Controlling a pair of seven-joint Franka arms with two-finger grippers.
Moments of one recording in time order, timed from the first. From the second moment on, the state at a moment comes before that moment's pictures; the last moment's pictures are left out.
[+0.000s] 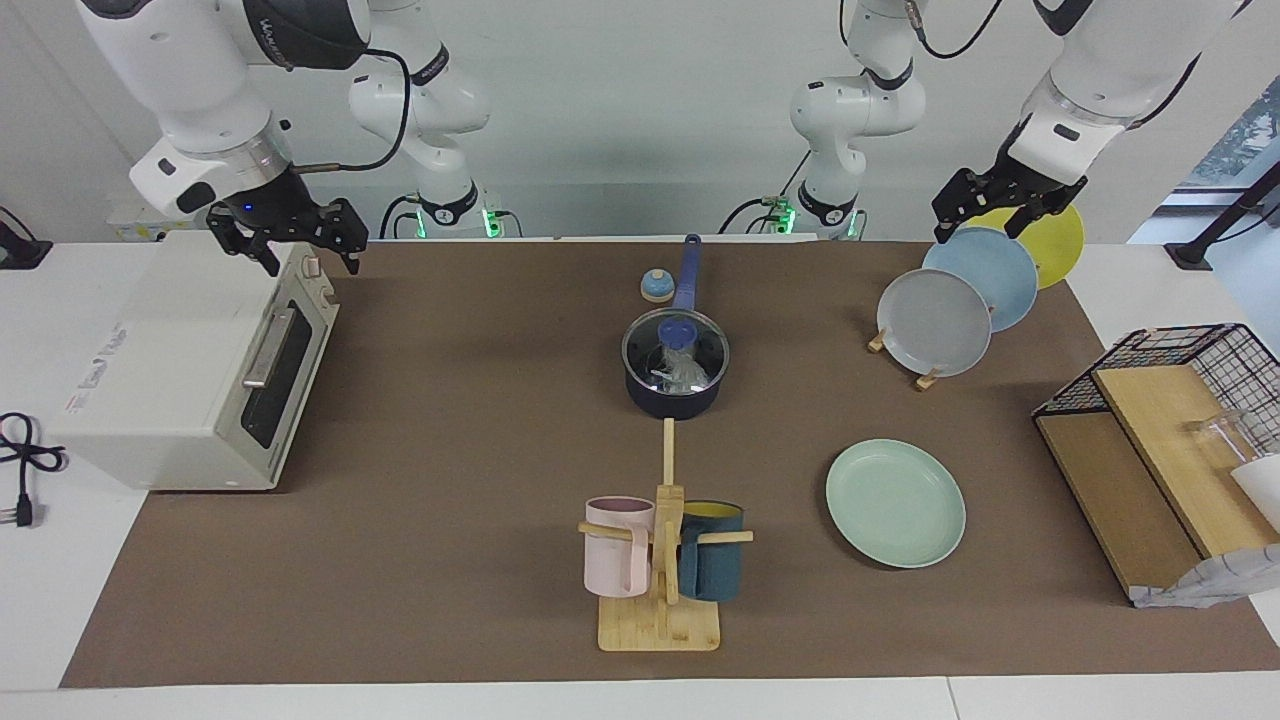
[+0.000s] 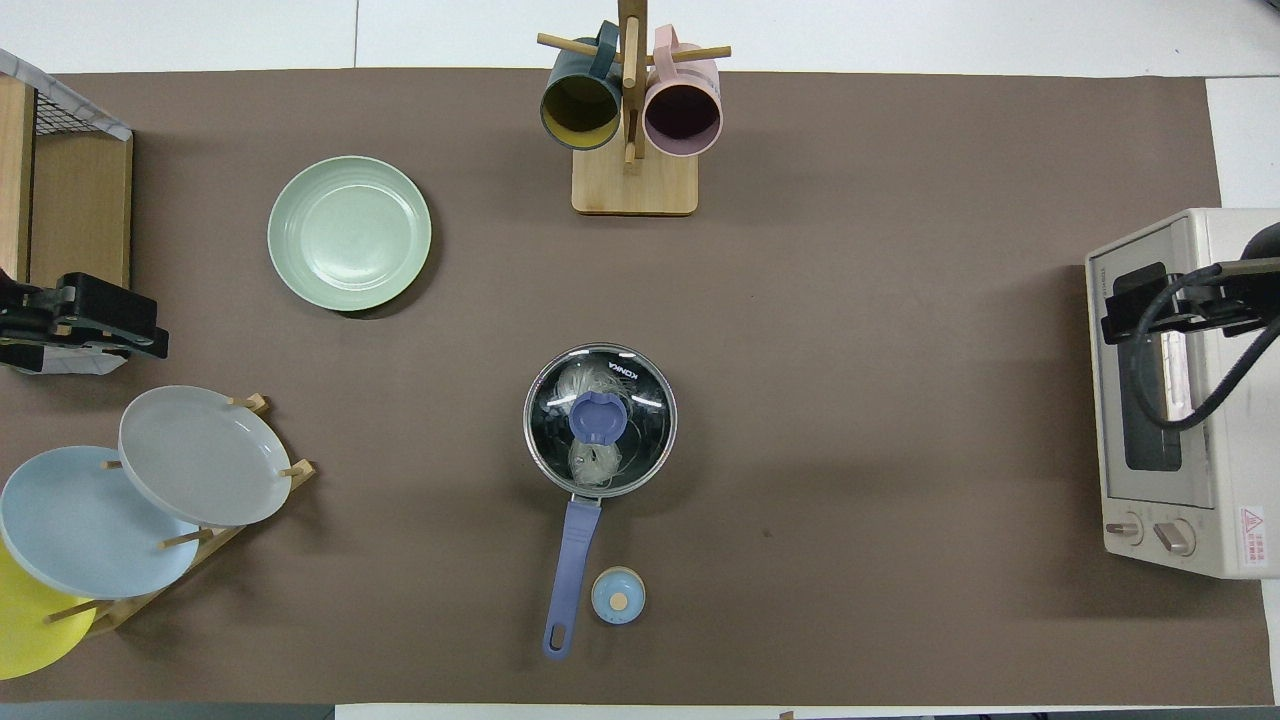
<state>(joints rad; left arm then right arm) -0.01 -0.01 -0.12 -1.47 -0.04 1.35 -0.14 0.01 -0.01 -0.01 -1.59 -0.02 1.49 -0.03</state>
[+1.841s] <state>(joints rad) -0.01 -0.01 -0.11 -1.47 -0.04 1.35 -0.14 0.01 -0.01 0.00 -1.58 -0.02 1.49 -0.03</state>
